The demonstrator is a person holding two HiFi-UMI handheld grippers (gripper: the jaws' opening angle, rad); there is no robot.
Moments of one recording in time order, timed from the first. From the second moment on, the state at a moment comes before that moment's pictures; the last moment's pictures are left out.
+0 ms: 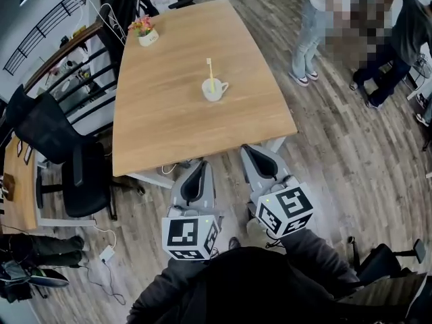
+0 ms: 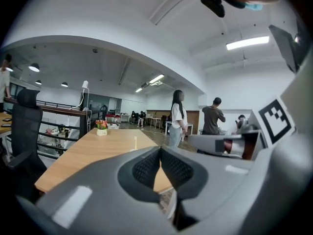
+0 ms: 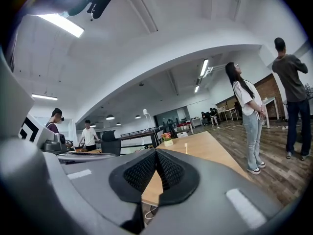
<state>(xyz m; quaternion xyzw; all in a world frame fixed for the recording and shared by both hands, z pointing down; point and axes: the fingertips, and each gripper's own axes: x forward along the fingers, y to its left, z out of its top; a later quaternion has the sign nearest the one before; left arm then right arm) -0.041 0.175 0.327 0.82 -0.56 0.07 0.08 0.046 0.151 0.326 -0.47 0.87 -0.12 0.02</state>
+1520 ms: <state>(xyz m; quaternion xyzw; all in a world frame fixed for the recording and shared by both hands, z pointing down) -0.044 -0.060 0.339 0.79 -0.60 0.08 0.08 0.036 -0.096 0.351 -0.42 0.89 -0.16 0.02</state>
